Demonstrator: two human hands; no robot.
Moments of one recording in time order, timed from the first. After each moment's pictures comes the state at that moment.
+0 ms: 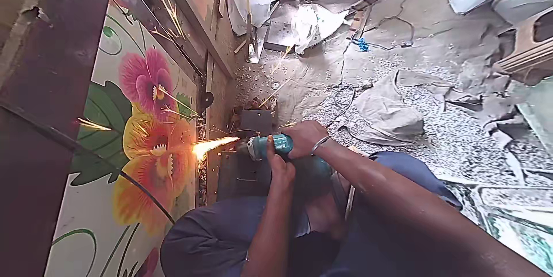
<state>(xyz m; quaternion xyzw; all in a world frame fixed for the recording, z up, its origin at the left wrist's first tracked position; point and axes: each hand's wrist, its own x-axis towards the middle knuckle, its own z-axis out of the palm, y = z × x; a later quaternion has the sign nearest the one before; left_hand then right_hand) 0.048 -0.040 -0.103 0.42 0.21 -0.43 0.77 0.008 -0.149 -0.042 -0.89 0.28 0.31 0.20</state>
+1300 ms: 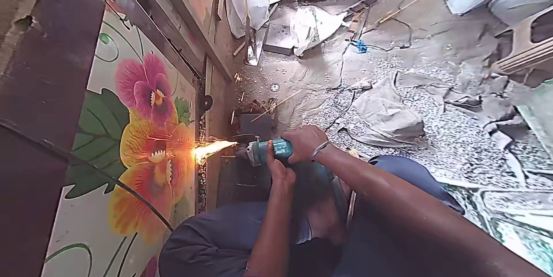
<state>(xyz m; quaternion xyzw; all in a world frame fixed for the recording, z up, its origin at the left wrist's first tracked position) 0.050 -0.040 -0.106 0.42 0.22 -0.44 0.76 0.010 -0.148 -0.040 -0.88 0.28 0.32 0.20</state>
